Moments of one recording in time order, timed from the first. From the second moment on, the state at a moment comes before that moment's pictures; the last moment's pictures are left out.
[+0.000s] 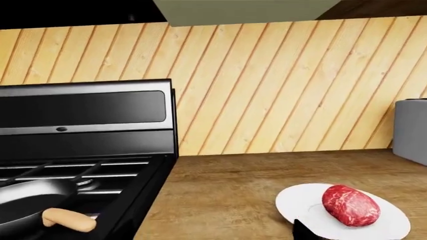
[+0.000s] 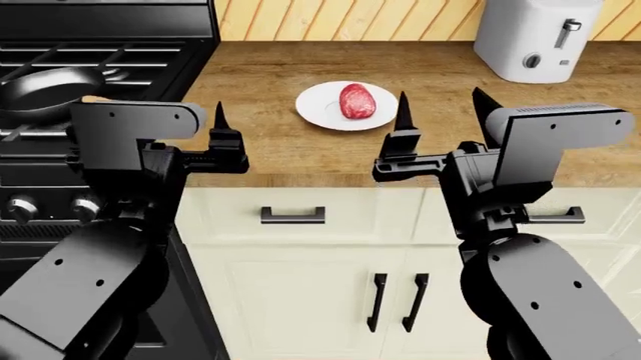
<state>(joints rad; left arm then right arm) -0.66 -0.31 0.14 0.56 -0.49 -0.92 -0.41 0.60 0.24 -0.14 -0.61 0.43 0.79 0.28</state>
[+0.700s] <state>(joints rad) -0.67 -0.32 0.15 0.56 -0.51 -0.92 -0.42 0.61 0.24 -0.14 -0.58 0.45 0.77 0.30</state>
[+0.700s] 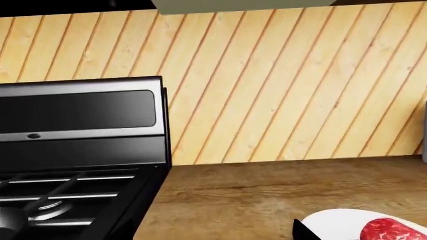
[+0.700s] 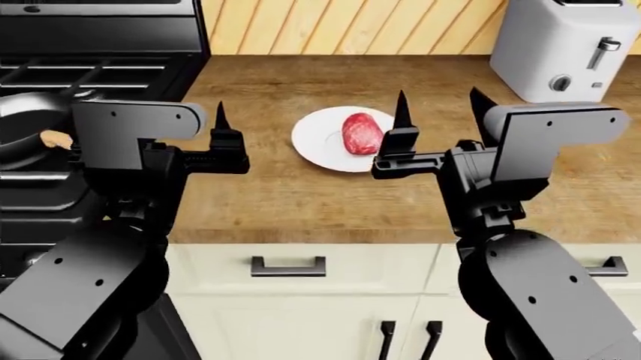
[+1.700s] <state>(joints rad) -0.66 -0.32 0.16 0.55 -0.52 -0.89 -0.43 0.64 0.25 -0.15 -0.58 0.51 0.83 0.32</state>
